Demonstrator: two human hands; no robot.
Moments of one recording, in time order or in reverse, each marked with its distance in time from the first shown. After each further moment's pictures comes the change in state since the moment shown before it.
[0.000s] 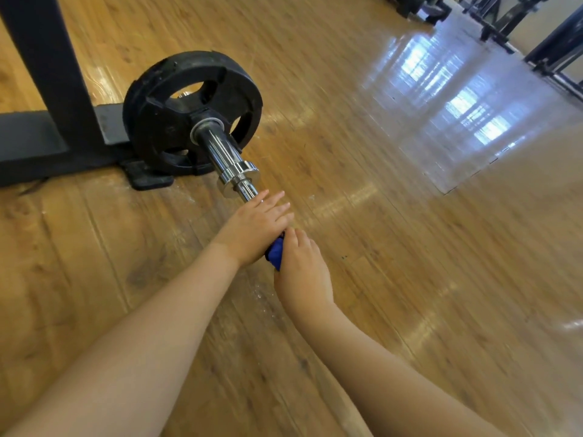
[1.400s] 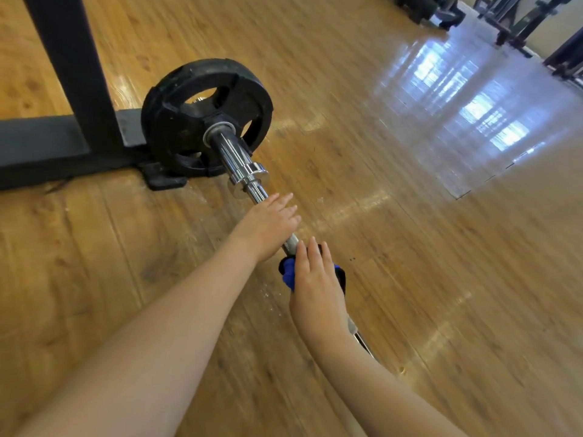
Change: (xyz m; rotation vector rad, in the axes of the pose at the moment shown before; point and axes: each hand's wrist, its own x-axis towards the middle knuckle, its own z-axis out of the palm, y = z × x) left_hand 0.010 0.012 -0.025 0.029 -0.250 -0.080; right_hand -0.028 0.015 0.016 -0.290 0.191 -0.080
